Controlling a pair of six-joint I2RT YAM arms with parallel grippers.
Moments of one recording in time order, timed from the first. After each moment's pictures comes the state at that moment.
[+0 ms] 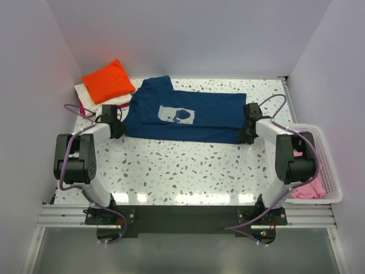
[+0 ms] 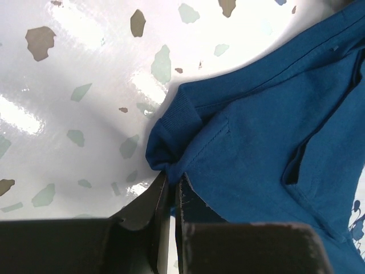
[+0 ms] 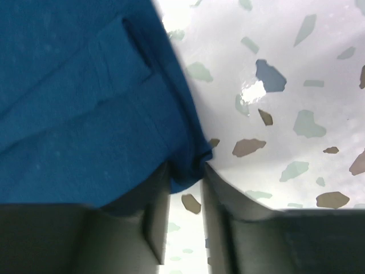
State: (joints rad) left arm 0.02 1.71 0.90 -0.13 -0.14 -0.81; right arm 0.12 1.71 1.00 -0.45 0.18 0.66
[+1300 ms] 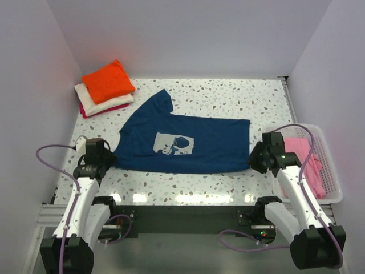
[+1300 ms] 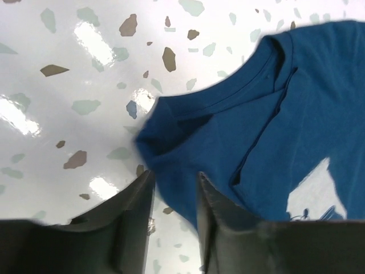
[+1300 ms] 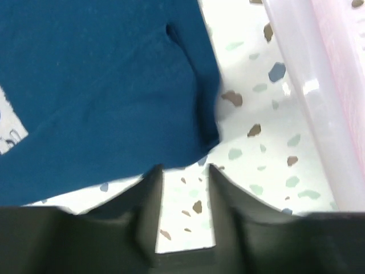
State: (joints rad) left arm 0.05 0.77 0.46 -0.54 -0.24 -0.87; right arm 0.09 0.90 0.66 -0.80 0.03 0.67
